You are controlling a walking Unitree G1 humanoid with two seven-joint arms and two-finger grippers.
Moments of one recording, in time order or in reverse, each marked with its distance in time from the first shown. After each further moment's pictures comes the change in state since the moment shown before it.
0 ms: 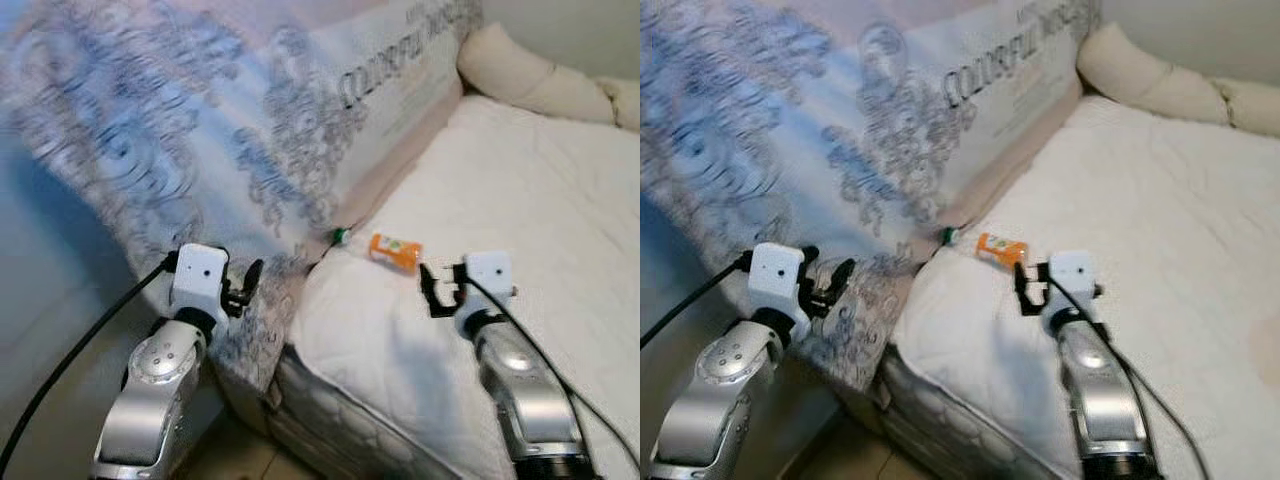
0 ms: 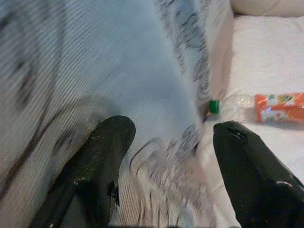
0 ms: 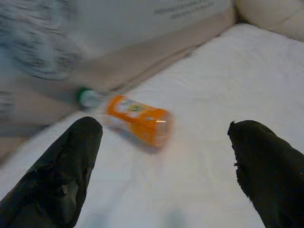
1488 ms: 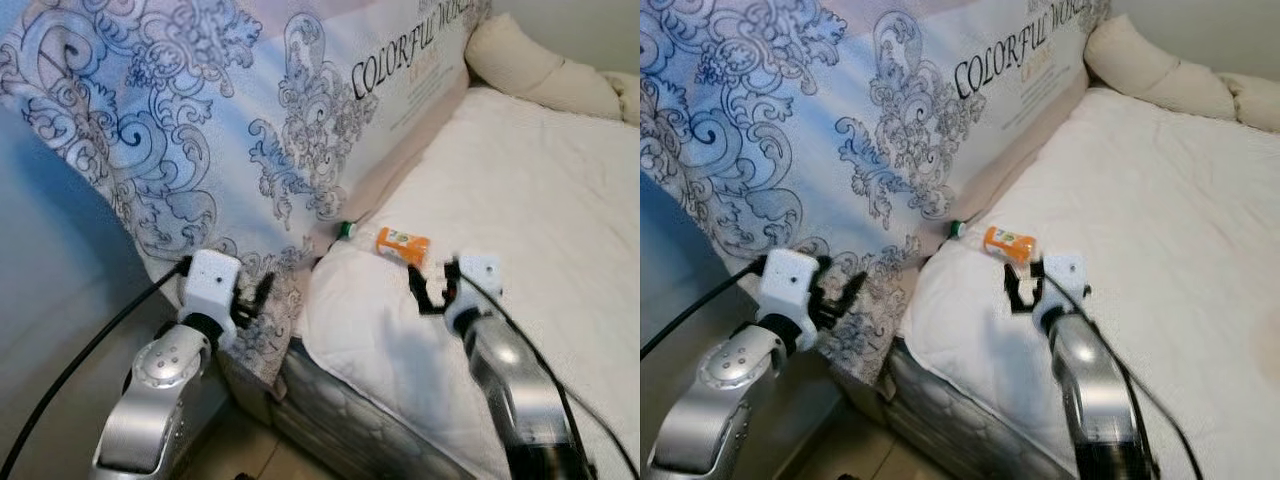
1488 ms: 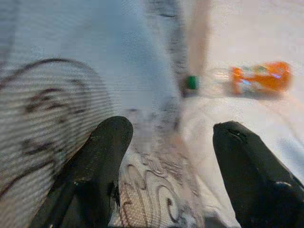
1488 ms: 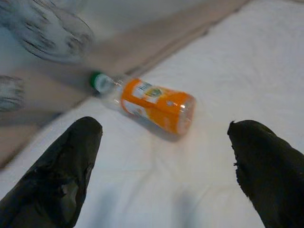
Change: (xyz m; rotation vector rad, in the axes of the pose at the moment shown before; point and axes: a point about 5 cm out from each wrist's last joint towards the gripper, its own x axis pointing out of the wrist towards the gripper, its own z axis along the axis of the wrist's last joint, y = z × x) left arm -0.003 -0.016 0.001 0.035 0.053 -0.148; right arm 0.024 -0.009 -0.003 0.004 0.063 0.004
